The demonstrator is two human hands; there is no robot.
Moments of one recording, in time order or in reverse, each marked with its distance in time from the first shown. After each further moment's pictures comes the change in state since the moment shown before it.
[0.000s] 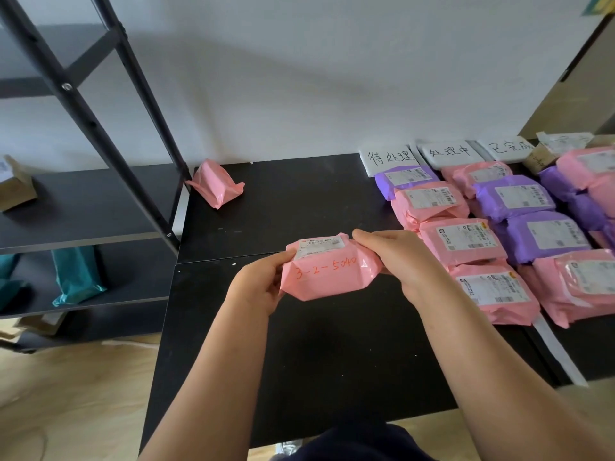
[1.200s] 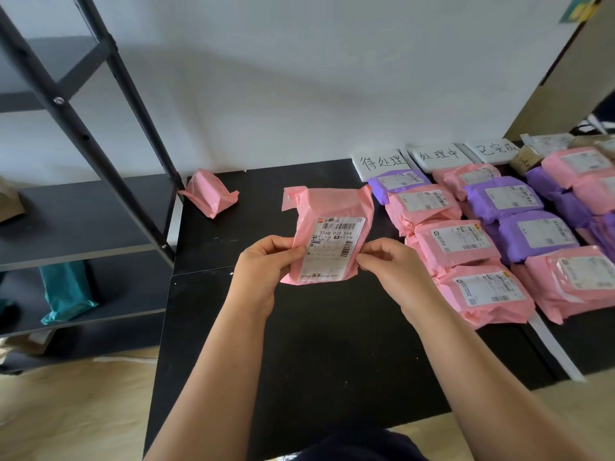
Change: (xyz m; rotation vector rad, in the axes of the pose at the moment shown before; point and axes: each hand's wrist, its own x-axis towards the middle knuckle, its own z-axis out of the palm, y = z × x) left_hand -0.011 0.009 -0.002 0.203 -0.140 0.479; right_hand -0.002 0.022 0.014 0.014 0.133 -0.193
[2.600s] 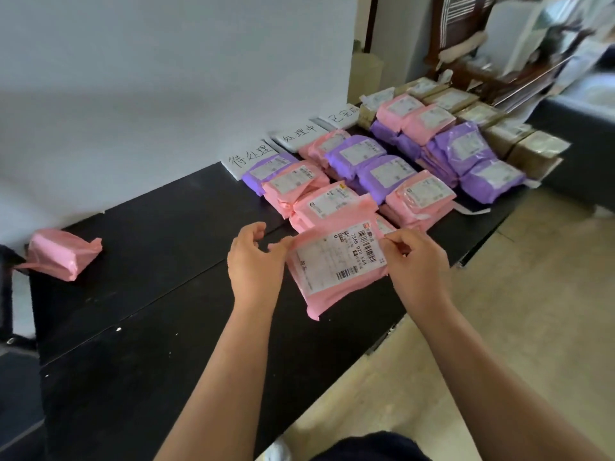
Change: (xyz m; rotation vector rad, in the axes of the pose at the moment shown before) left_hand -0.024 -0.036 0.161 0.671 -0.004 0.280; right_hand -0.084 0.115 -0.122 -0.228 0.798 -0.006
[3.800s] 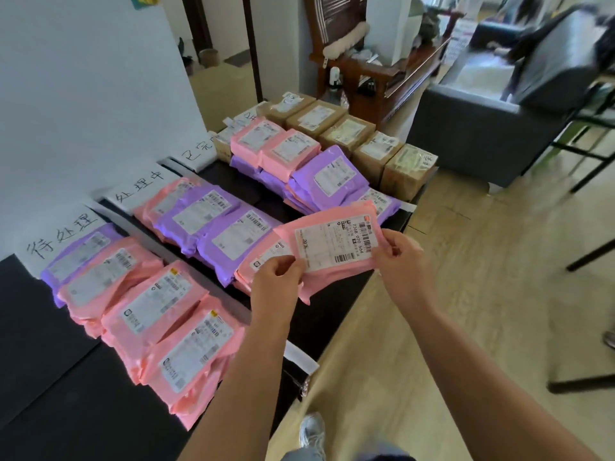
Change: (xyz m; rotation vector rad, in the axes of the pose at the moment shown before) left_hand 0.005 0.175 0.383 -0.220 -0.457 -0.082; right_hand 0.263 0.256 -0.140 0.169 0.096 0.354
